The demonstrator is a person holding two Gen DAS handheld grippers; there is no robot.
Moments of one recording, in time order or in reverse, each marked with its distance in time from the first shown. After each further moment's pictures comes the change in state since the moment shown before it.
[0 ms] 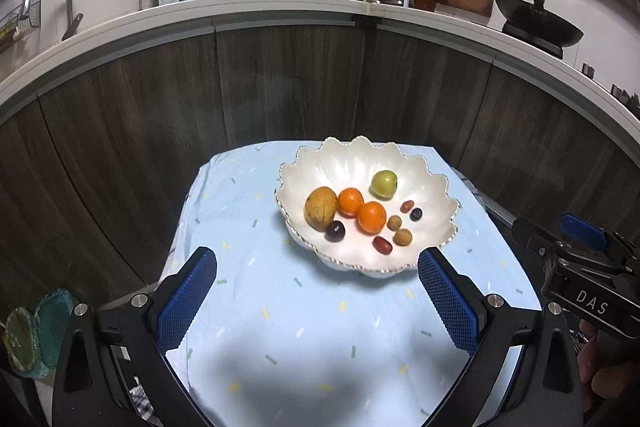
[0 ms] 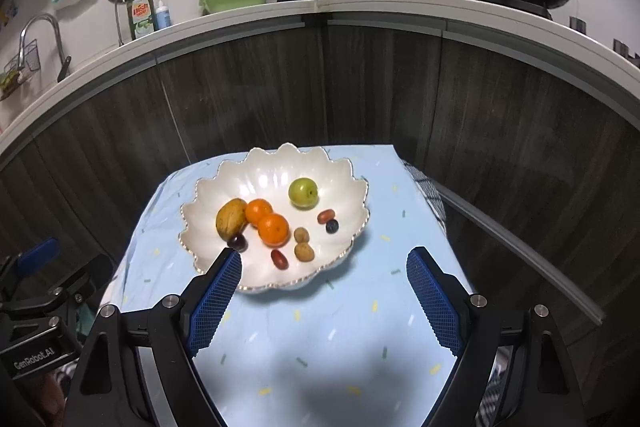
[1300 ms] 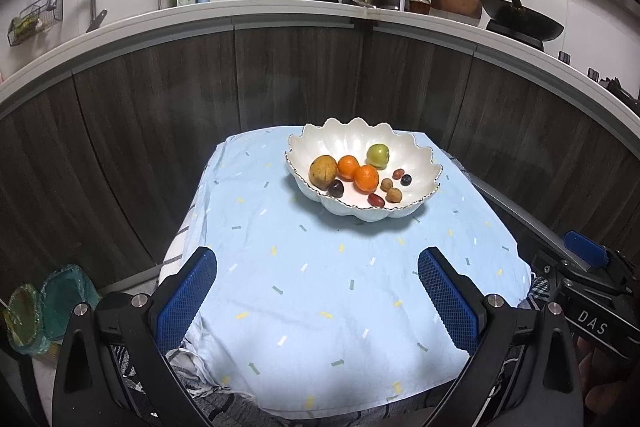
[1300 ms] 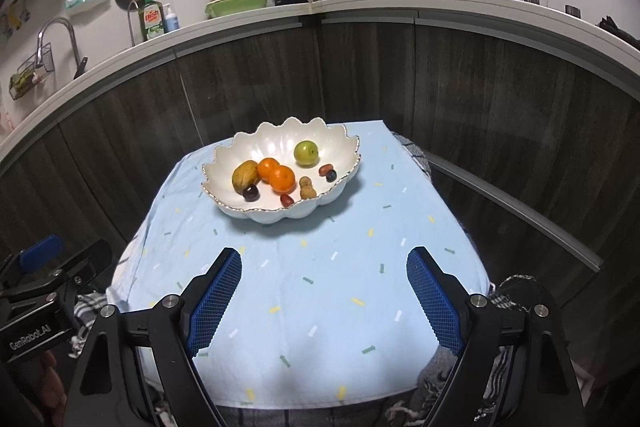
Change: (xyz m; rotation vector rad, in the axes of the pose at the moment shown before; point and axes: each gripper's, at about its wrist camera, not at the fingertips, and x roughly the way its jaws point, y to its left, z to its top) left arm -0.065 -0.003 -0.070 -0.007 -0.035 0.017; right arm -0.068 -0.004 -0.081 0.031 -0.043 0.003
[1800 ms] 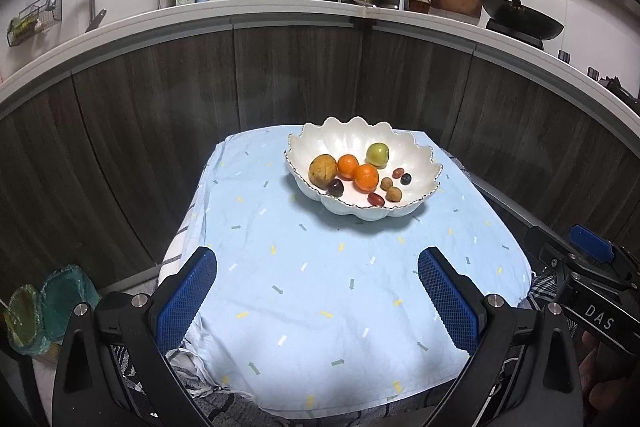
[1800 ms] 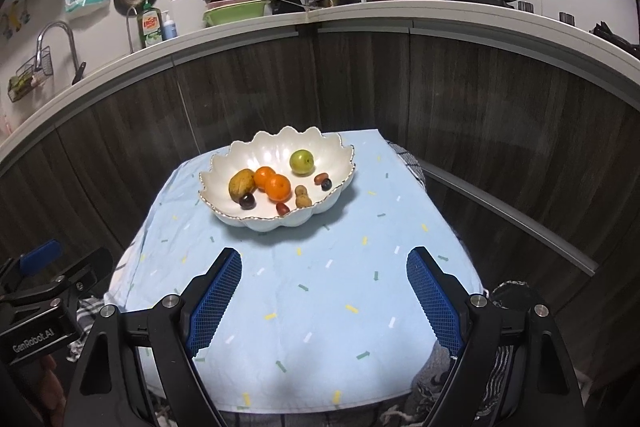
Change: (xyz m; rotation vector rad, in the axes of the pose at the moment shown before) left arm -0.001 -0.001 0.001 0.001 0.004 -0.001; right arm -0.006 -0.001 0.001 -0.002 -0.022 -0.013
